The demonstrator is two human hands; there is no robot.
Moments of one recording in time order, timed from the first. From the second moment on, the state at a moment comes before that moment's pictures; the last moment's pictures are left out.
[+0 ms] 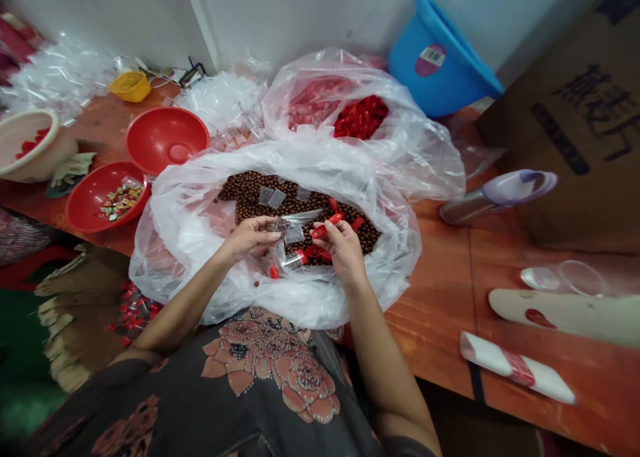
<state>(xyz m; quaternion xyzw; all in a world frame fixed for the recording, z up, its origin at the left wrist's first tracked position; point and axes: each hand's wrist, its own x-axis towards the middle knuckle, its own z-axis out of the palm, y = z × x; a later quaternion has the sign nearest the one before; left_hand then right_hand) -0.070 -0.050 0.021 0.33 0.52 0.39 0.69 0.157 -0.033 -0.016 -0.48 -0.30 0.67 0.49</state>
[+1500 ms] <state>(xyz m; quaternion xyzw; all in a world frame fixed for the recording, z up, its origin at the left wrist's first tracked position) -0.044 -0.081 0.005 0.53 0.47 0.42 0.57 0.158 -0.077 0.015 -0.45 -0.71 0.29 0.45</state>
